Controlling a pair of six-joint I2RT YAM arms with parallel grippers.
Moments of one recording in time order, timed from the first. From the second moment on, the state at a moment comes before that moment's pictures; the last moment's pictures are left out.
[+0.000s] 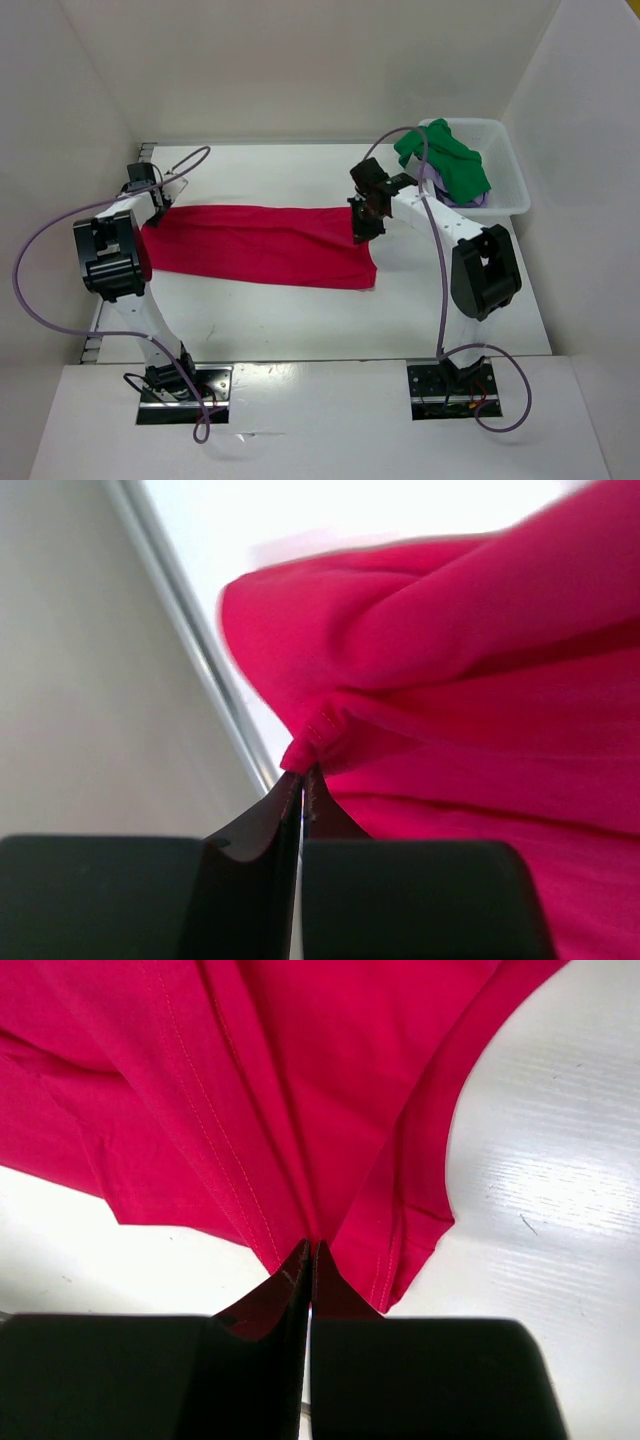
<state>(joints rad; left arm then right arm) 0.30 1.96 1.32 -0.29 -0.18 0.82 0.49 1.79 1.44 -0.81 -0.07 0.42</state>
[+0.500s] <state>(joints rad) 0.29 1.96 1.33 -0.33 -0.18 0.91 0.49 1.72 1.42 -0.86 -0.10 0.42</state>
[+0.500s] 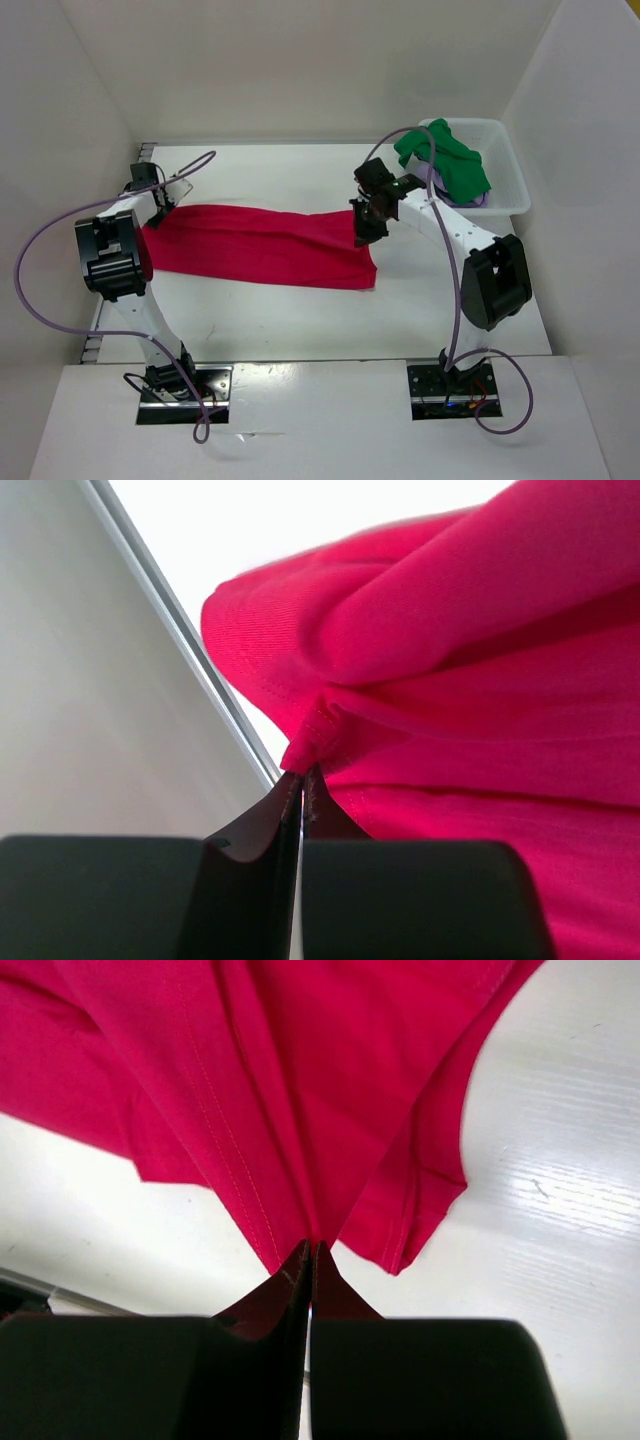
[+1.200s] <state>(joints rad) 0.36 1.98 1.31 -0.41 -0.19 0.85 0.52 1.71 1.31 -0.84 -0.17 0.42</state>
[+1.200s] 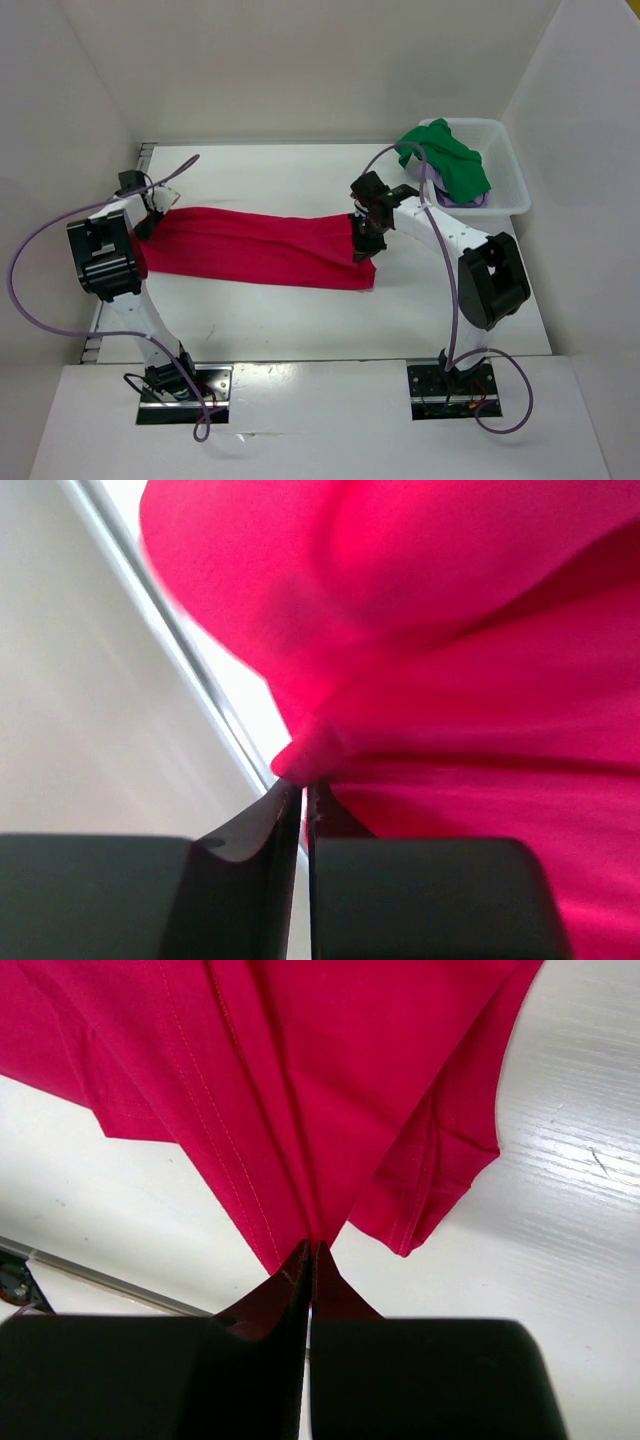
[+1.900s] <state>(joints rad) 0.39 1.98 1.55 -0.66 -0.02 0.68 0.47 1.71 1.31 -0.84 -0.18 0.38</state>
